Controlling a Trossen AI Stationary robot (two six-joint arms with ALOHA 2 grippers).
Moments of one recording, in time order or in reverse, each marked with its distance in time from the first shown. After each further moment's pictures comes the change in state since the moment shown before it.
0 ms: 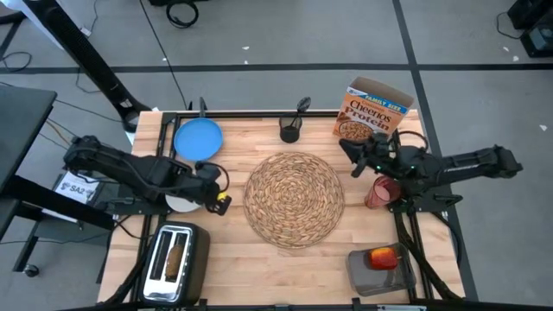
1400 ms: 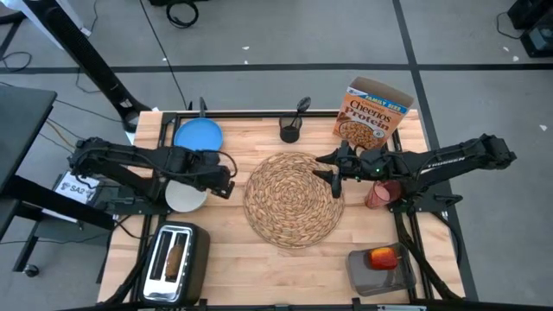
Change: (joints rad) left arm 0.200 0.092 0.070 -0.265 0.002 0.025; right arm 0.027 0.337 0.235 -0.284 -0.258 -0.102
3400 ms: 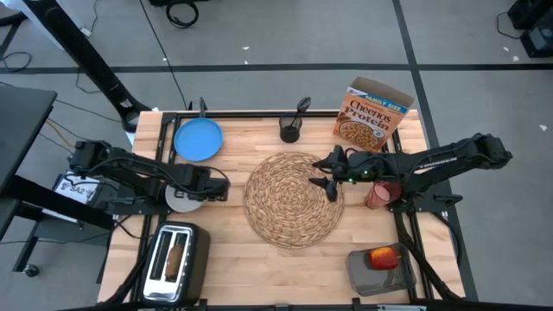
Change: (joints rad) left arm 0.037 0.007 -0.590 0.453 0.084 -0.299; right arm -0.023 0.088 0.002 -0.026 -0.098 -0.017
